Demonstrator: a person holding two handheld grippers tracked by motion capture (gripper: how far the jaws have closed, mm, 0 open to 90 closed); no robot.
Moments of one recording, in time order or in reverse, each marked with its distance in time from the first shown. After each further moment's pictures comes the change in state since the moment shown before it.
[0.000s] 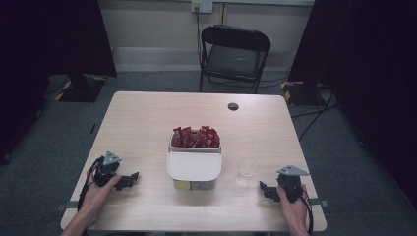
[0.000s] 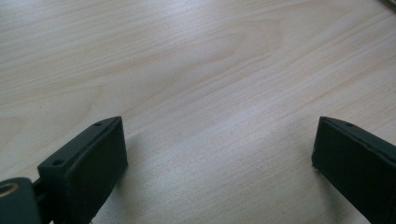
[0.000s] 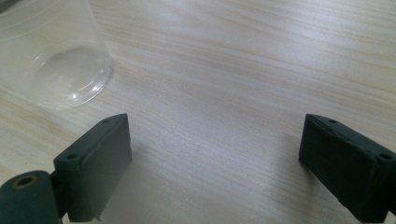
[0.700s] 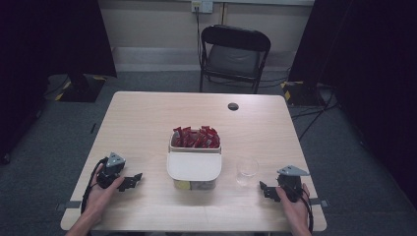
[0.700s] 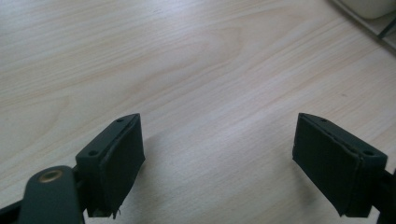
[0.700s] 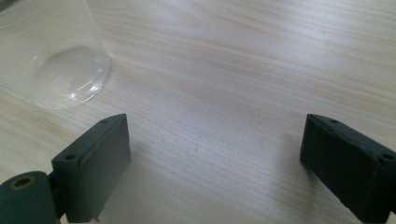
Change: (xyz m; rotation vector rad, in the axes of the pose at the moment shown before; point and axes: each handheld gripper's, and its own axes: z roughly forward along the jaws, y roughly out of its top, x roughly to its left) left arm -0.016 0.006 -0.008 -0.003 -0.054 0.023; right arm 0.000 0.000 0.000 0.003 -0.004 0.005
